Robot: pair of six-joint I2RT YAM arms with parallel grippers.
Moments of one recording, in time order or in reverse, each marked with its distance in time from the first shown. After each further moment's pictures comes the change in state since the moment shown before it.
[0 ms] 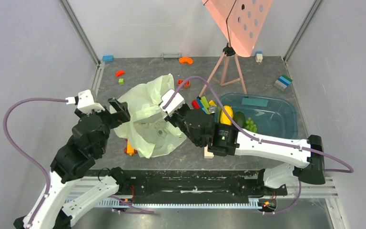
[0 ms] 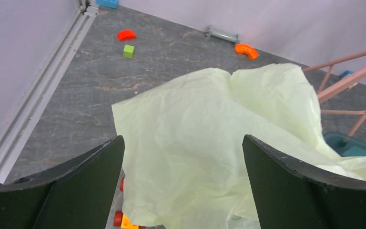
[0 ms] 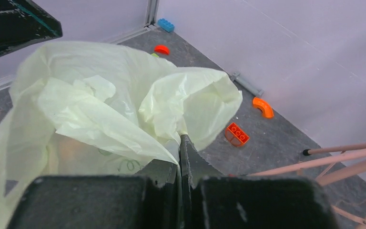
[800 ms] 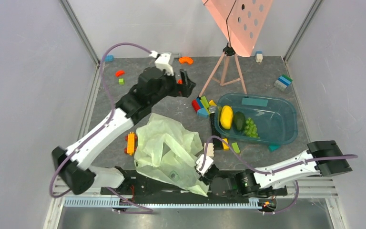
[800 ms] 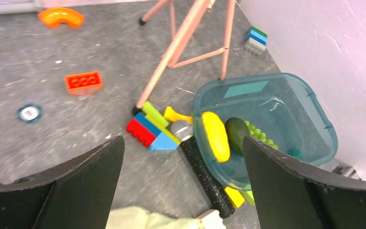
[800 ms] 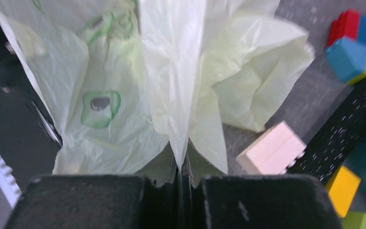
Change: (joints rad) left arm -0.056 0.781 0.243 0.506 0.650 0.054; right arm 0.474 -0.323 -0.959 0.169 0.227 0.536
